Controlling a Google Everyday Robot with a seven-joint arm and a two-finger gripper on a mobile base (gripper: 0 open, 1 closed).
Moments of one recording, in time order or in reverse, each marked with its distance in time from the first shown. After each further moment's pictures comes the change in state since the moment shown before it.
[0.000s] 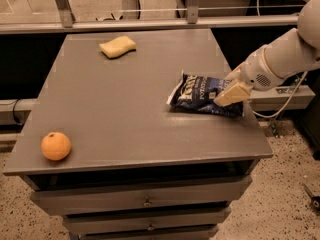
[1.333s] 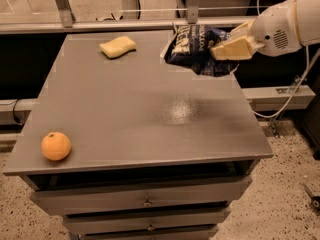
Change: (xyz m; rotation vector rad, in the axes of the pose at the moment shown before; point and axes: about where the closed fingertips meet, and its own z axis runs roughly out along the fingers) arm -0.103 0.005 -0.086 -0.014 -0.386 0.065
